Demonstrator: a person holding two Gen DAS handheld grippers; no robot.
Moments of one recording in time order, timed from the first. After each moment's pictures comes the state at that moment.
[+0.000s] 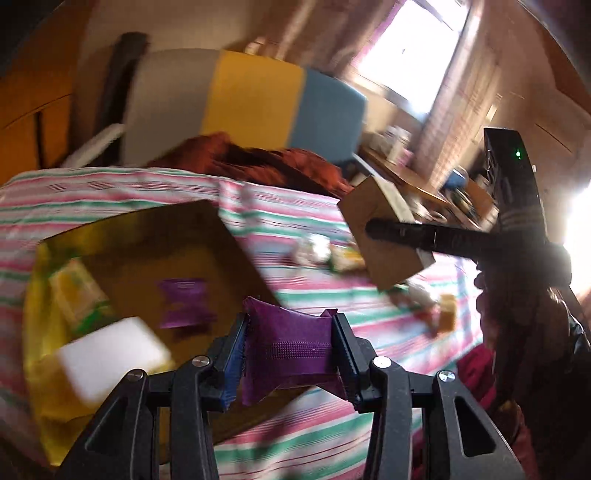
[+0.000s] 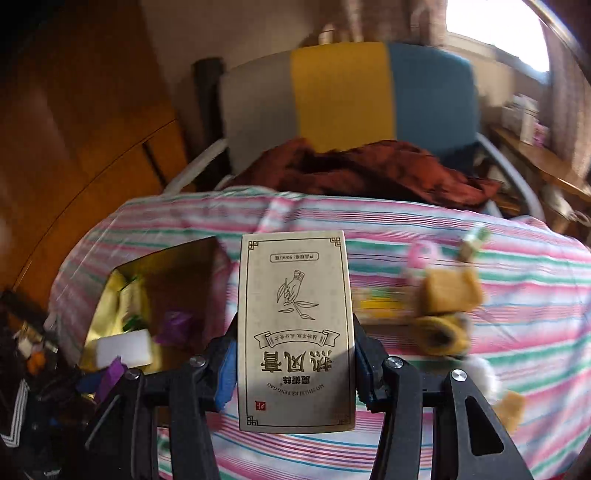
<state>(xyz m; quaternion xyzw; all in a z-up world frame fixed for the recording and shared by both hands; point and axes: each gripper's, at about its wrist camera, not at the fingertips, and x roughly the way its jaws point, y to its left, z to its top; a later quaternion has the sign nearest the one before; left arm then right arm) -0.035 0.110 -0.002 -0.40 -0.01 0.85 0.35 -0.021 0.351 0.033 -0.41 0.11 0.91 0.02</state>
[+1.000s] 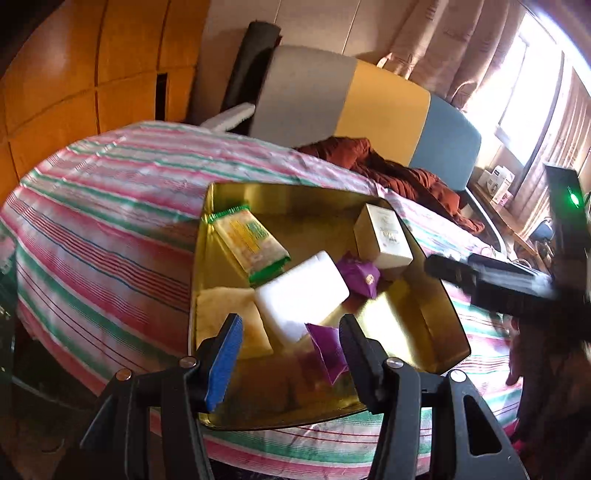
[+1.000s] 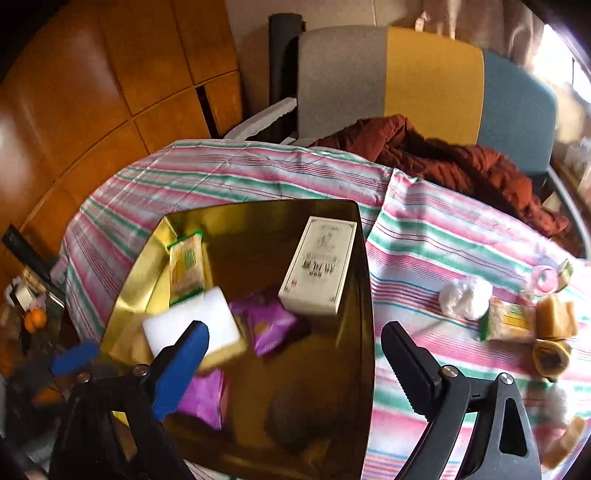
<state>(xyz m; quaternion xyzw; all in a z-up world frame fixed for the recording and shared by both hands) -0.041 -0.011 -0.026 -0.42 -0.05 0.89 0.16 -0.074 0.211 -0.006 -0.44 0.03 0.90 -0.03</state>
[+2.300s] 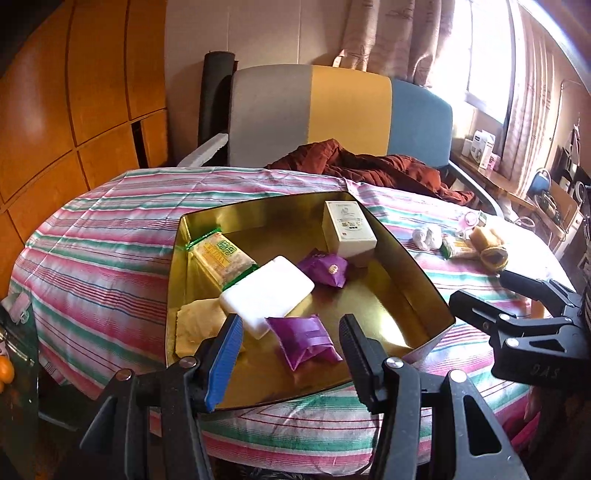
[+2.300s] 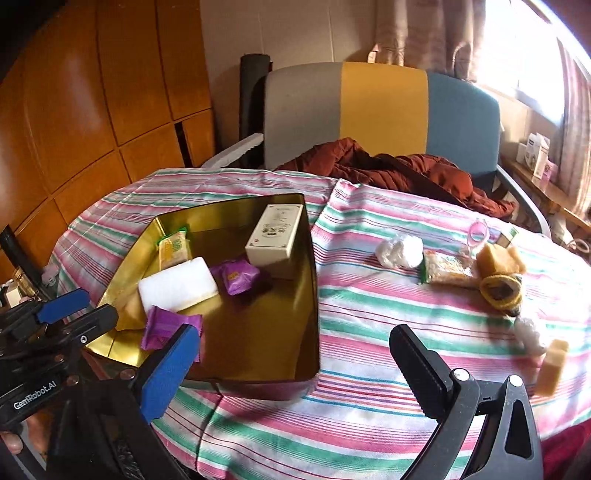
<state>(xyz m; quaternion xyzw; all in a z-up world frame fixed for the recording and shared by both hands) -0.002 0.037 -0.013 -0.38 0.05 0.91 0.18 0.031 0.232 -0.010 -0.37 0.05 0.93 0.03</state>
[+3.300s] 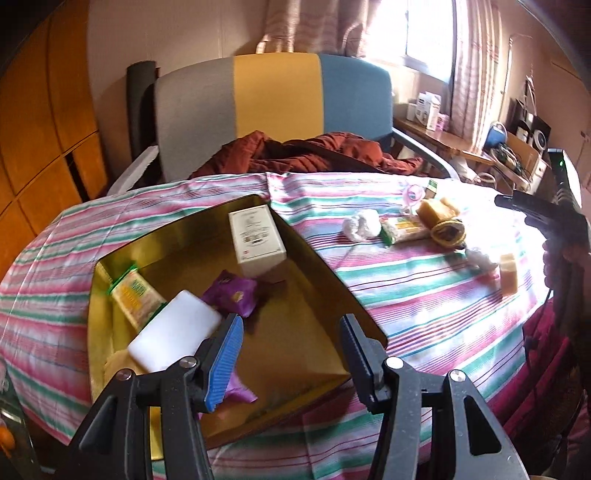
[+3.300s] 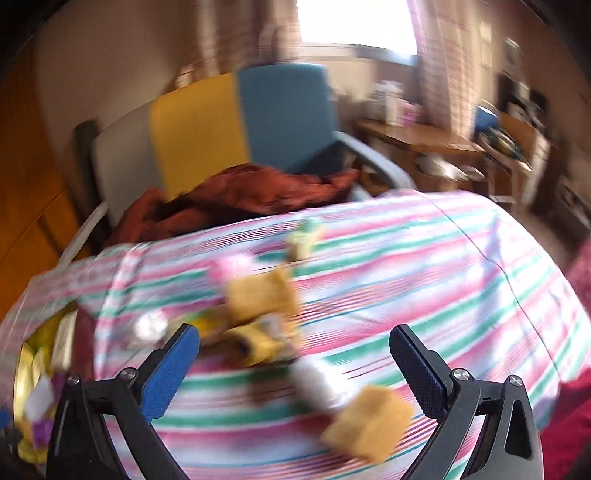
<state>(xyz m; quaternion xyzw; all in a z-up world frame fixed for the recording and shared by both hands) -0.014 0.132 -0.006 -0.39 0.12 0.87 0.28 0.067 0.512 0.004 -0.33 0.18 0.88 0.28</state>
